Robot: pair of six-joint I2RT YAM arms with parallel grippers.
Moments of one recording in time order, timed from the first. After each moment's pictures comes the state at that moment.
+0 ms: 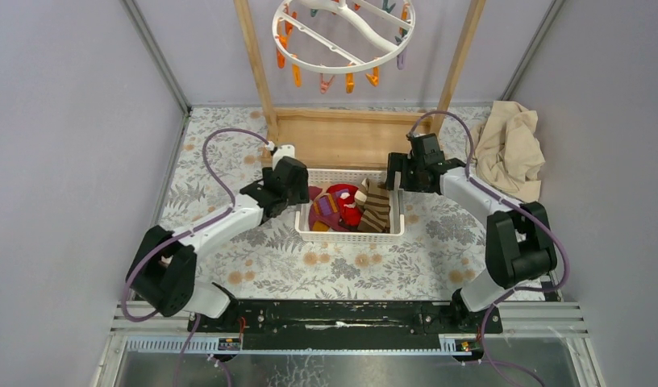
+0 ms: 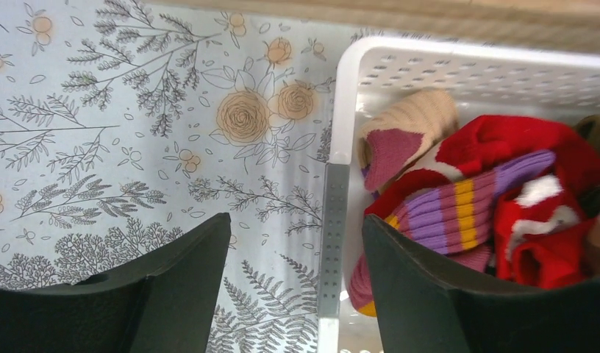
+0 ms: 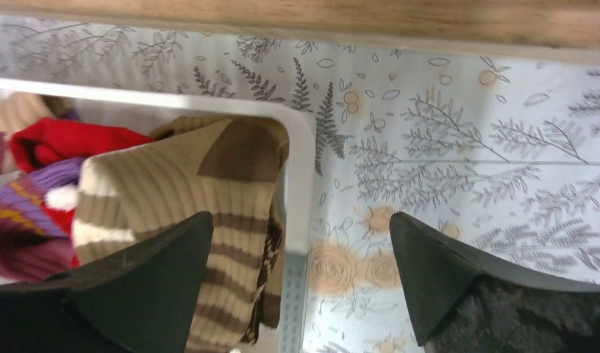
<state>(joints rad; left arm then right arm) -0.58 1.45 0.91 -0.30 -0.38 -0.49 0.31 1.62 1.06 -0.39 -0.04 0.35</state>
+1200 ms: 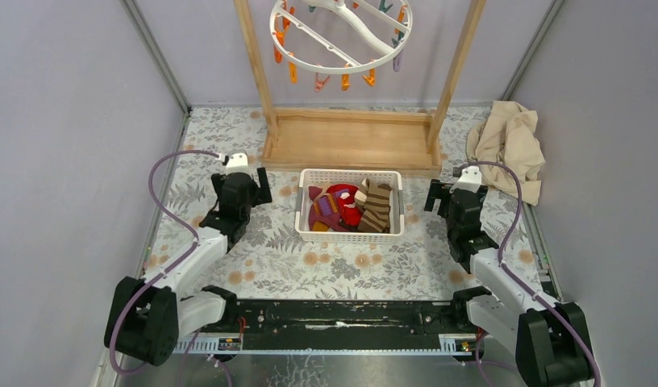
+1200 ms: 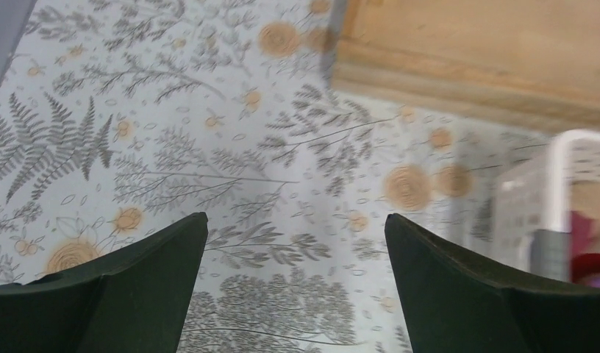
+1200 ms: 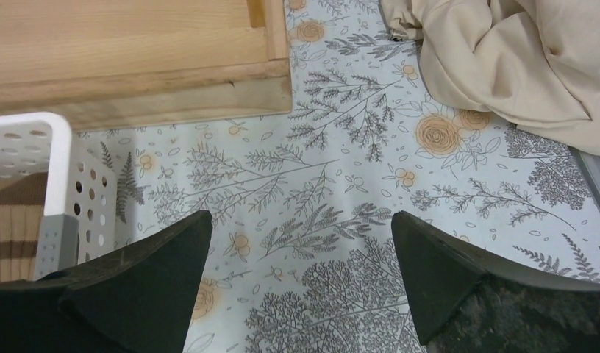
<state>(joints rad) -0.30 1.08 0.59 0.02 -0.39 -0.24 0.21 0.94 0.35 0.20 0.36 0.12</state>
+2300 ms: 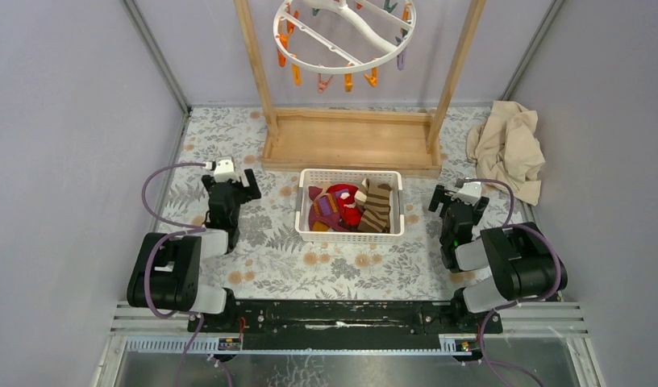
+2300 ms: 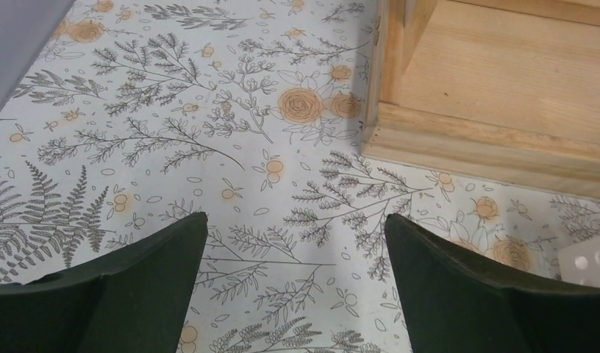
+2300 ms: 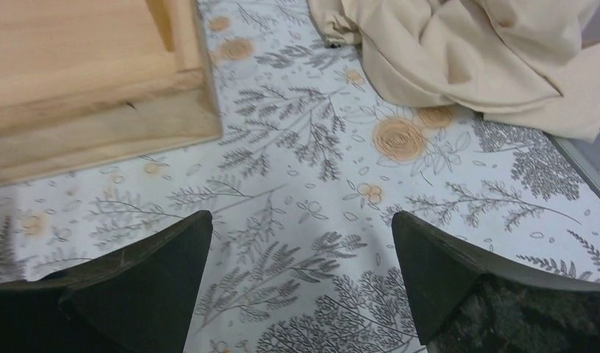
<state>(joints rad) -0.05 1.41 0.35 0.79 -0.18 -0.12 0.17 1.47 0.16 1.11 0.51 0.08</state>
